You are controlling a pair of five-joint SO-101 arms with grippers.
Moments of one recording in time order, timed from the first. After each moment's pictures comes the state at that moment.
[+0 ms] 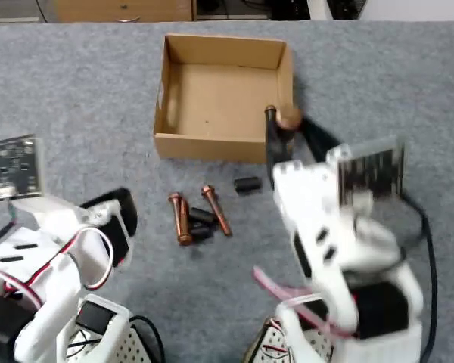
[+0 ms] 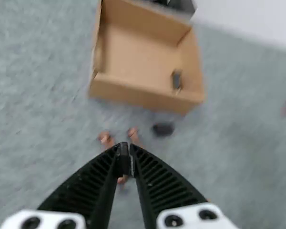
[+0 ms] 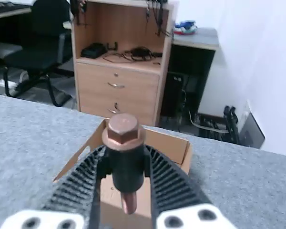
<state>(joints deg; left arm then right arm) 16.8 -65.8 19.0 92.7 15.9 -15.2 -66.1 30.5 55.5 -3.7</state>
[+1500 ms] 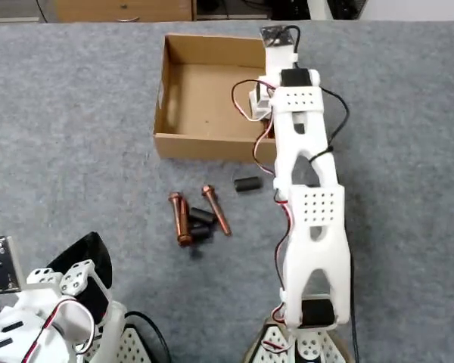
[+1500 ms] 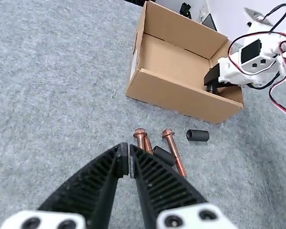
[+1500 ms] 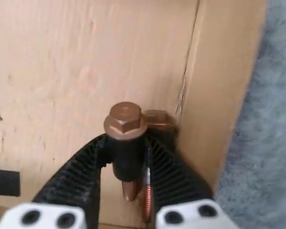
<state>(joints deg) 5.9 -102.4 40.1 97.5 13.5 -6.8 58.9 -58.4 77.1 -3.7</state>
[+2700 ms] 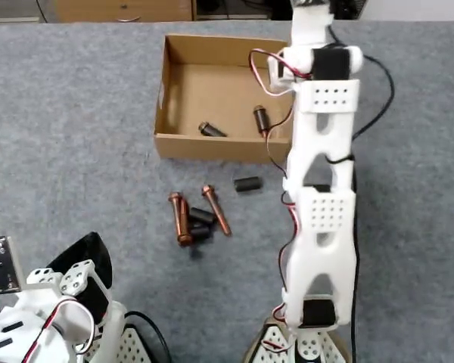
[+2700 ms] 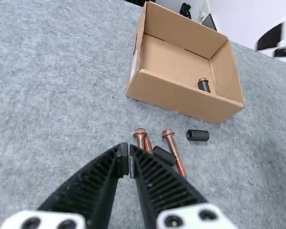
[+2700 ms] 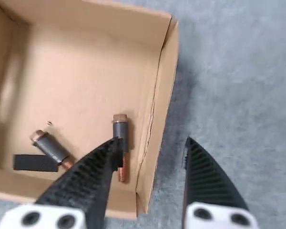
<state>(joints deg) 5.9 -102.4 40.1 97.5 13.5 -5.2 47.2 -85.7 101.3 -3.8</state>
